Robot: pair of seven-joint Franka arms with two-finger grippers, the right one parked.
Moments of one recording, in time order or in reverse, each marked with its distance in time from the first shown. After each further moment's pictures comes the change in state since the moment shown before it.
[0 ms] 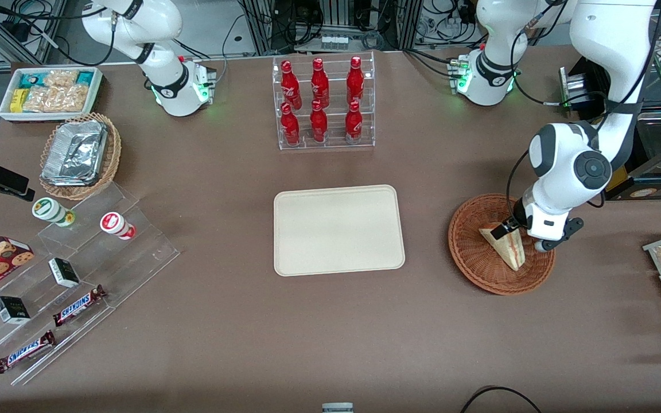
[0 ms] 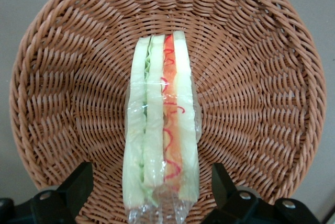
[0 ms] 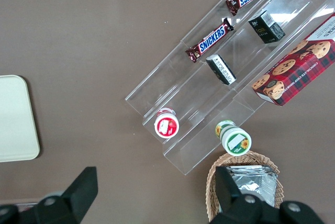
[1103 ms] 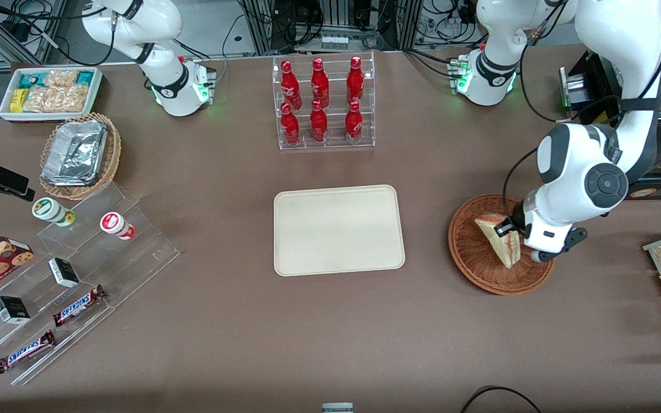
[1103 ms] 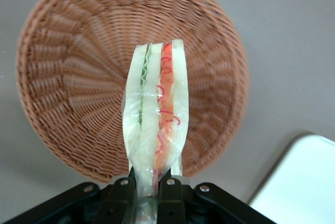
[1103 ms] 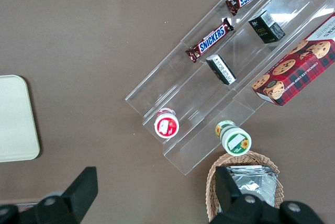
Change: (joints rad) arm -0.041 0.008 -0.052 0.282 0.000 -0.388 0.002
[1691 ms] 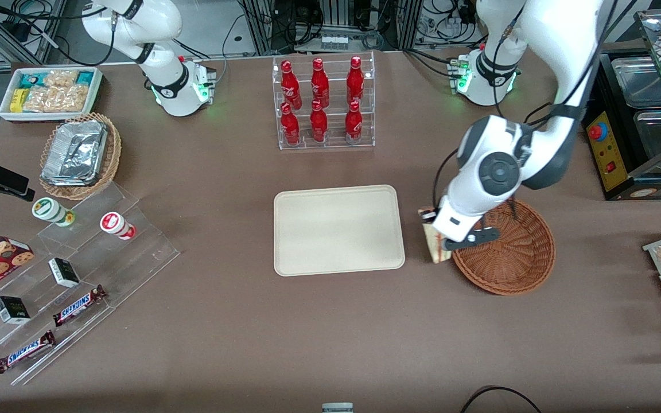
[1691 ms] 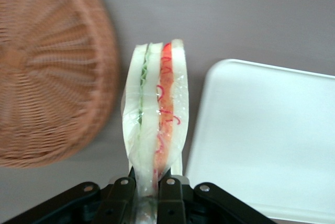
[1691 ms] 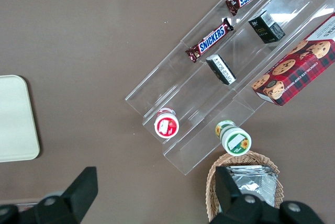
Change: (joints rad) arm -0.263 0.105 -0.028 0.112 0.002 0.031 -0.018
